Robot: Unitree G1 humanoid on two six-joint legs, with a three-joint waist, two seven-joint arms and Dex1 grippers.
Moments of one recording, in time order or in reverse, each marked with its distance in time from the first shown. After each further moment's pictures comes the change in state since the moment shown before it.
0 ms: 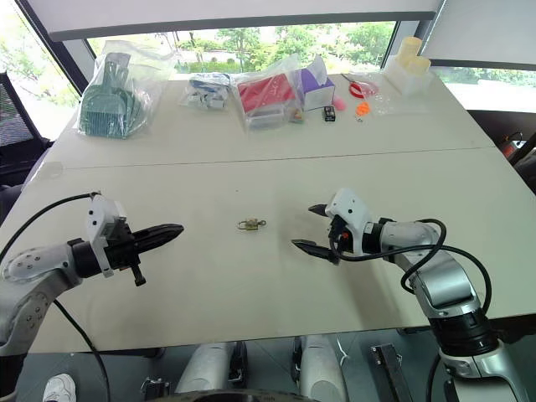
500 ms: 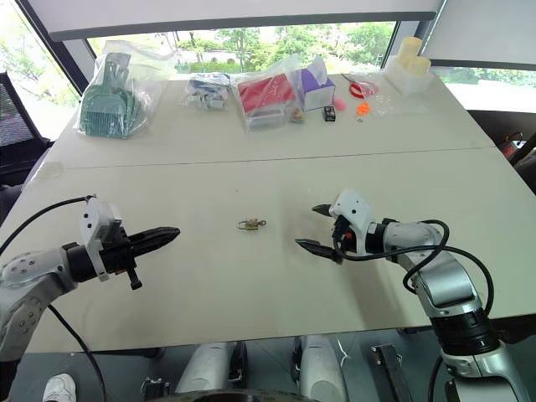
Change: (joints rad) left arm 0.034 0.011 0.038 -0.029 -0.035 0.030 0.017; right arm 0.026 -0.011 -0.023 0.033 -0.004 -0.026 0.012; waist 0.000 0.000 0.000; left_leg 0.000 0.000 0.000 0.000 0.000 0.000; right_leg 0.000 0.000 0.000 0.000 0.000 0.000
